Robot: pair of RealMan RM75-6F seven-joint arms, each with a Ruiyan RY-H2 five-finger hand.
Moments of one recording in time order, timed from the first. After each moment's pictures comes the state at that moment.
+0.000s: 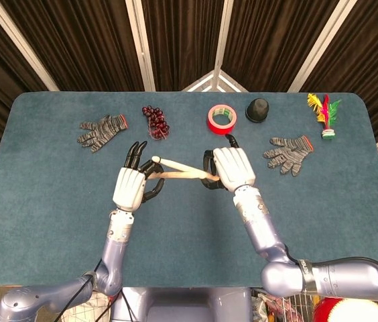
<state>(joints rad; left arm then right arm) -0.71 -2.11 -0.31 -0.95 1.45 1.49 0.09 1.02 -1.34 0.38 -1.98 -0.48 1.22 -0.58</state>
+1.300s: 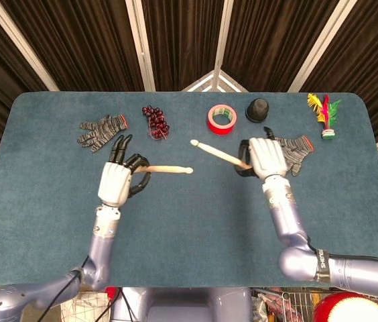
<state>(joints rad) -0.67 -1.99 -0.30 -1.00 1.48 1.52 0.10 0.94 -1.27 0.32 -1.83 -0.46 1.18 -0.52</state>
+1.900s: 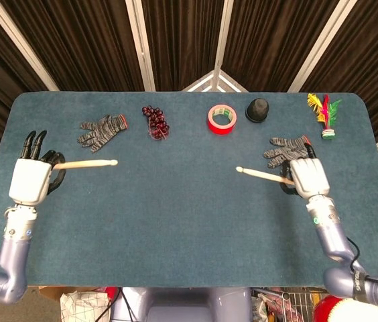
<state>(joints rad) -0.43 -1.44 -0.17 -1.30 1.41 1.46 0.30 0.67 -1.27 0.06 -1.52 -1.00 1.15 -0.29</state>
